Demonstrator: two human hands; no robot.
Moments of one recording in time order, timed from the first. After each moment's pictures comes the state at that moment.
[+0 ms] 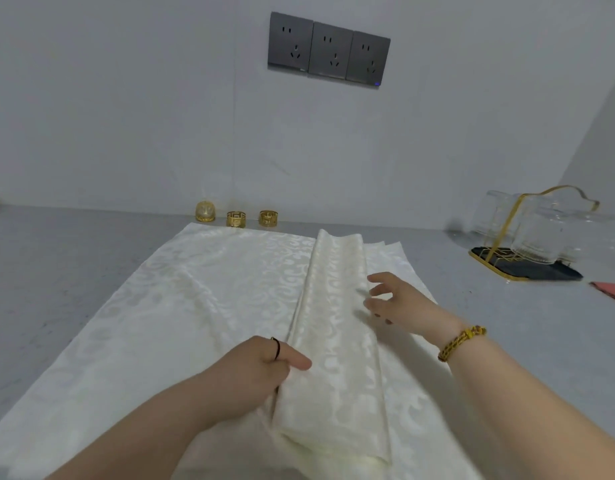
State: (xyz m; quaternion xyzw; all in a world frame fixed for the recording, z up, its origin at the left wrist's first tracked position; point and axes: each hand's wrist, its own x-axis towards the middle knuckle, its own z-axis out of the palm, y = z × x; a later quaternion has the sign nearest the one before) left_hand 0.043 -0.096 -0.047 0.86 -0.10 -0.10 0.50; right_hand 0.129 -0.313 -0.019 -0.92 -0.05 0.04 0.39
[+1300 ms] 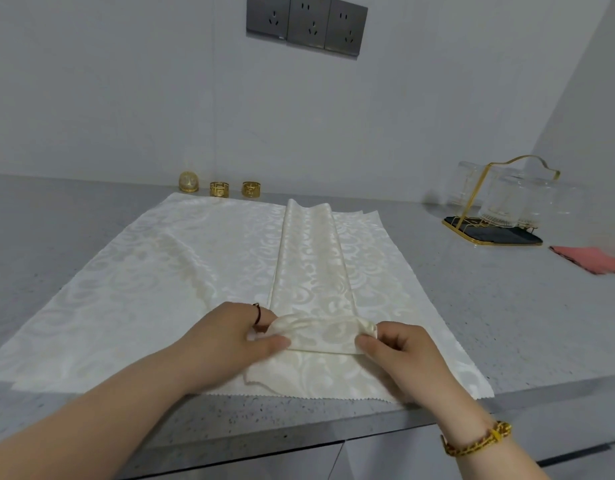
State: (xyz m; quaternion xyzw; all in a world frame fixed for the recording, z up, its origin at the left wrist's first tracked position) left_hand 0.009 -0.106 -0.060 0.90 -0.19 0.01 0.39; right_hand 0.002 -0.333 -0.073 -0.86 -0.07 -0.06 0.50
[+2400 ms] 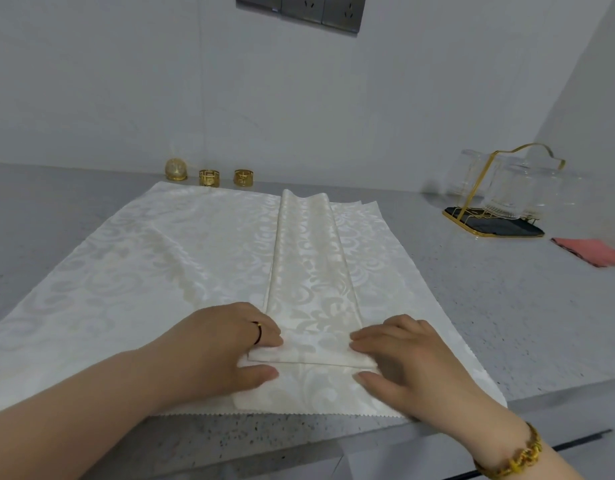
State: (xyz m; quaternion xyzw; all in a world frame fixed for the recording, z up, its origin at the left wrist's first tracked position) left_hand 0.035 -0.090 -0.080 0.91 -0.35 0.20 0.05; right_hand 0.011 -0.350 -0.081 -0.93 -0.29 -0.17 0.14
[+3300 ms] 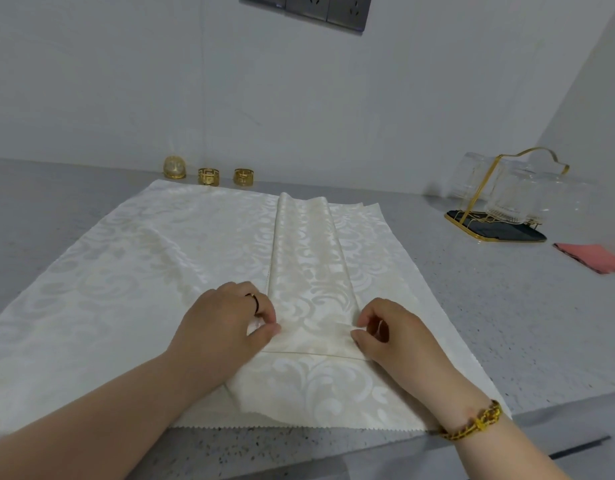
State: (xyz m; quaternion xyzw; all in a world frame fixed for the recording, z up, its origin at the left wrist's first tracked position) left_hand 0.042 -0.106 -0.074 0.94 -0.20 0.17 0.23; right_hand 0.034 -0.324 -0.065 -0.95 -0.11 -0.09 0.28
